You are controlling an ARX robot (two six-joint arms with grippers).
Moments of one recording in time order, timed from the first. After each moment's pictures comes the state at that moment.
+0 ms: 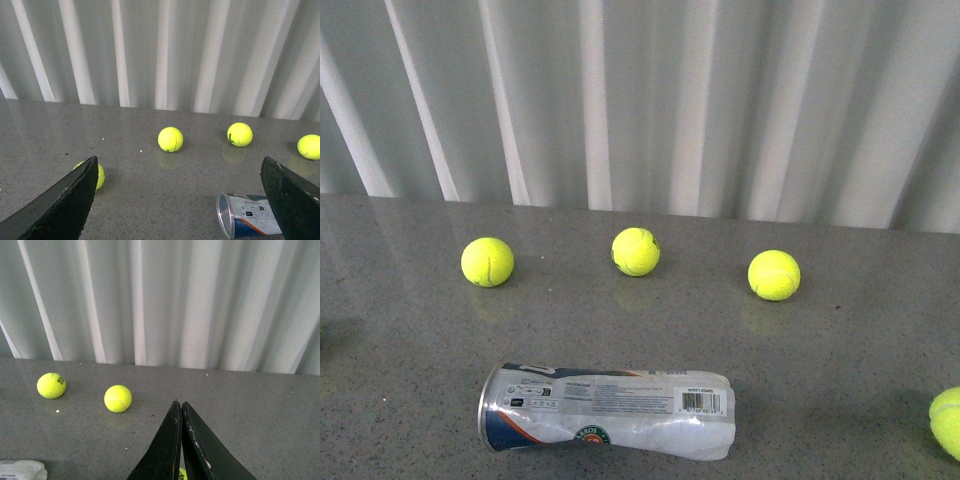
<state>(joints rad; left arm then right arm) 0.00 0.00 0.02 0.00 0.00 0.00 -0.11 0.50 0.10 0.40 -0.11 -0.01</state>
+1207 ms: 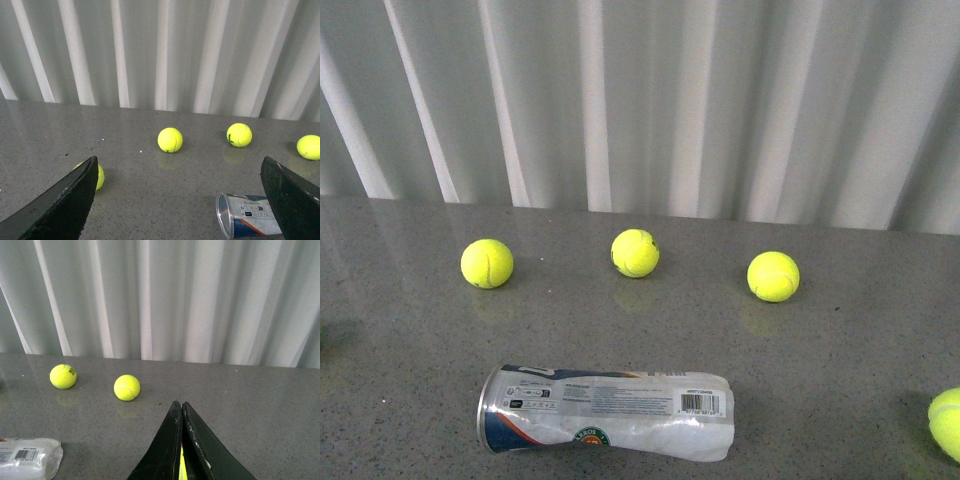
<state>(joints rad) 0.00 0.00 0.02 0.00 0.00 0.00 0.00 0.01 0.00 0.00 0.00 -0.01</state>
